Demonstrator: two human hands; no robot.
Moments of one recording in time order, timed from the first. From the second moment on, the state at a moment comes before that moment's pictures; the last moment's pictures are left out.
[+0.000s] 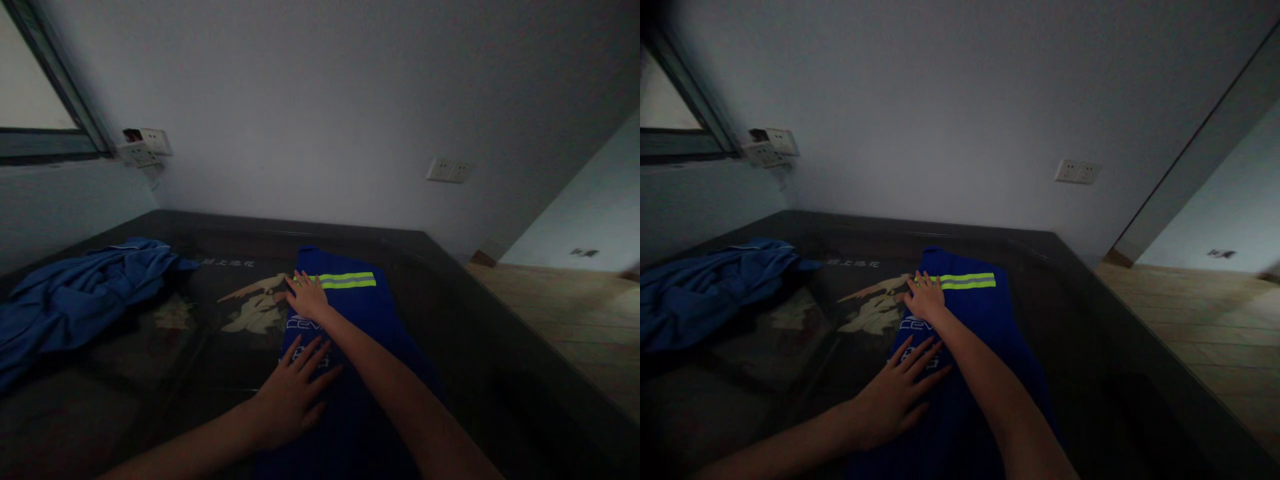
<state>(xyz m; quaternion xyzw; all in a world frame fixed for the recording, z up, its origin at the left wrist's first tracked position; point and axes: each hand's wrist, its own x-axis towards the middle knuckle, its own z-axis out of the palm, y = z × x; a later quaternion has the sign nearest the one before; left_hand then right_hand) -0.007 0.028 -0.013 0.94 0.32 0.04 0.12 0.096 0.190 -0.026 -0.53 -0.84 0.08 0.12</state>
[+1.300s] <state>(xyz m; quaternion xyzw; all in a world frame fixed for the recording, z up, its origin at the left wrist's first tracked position) 0.006 0.128 -0.029 0.85 0.52 0.12 -0.03 0.280 0.095 -0.033 -0.62 -0.77 -0.01 0.11</state>
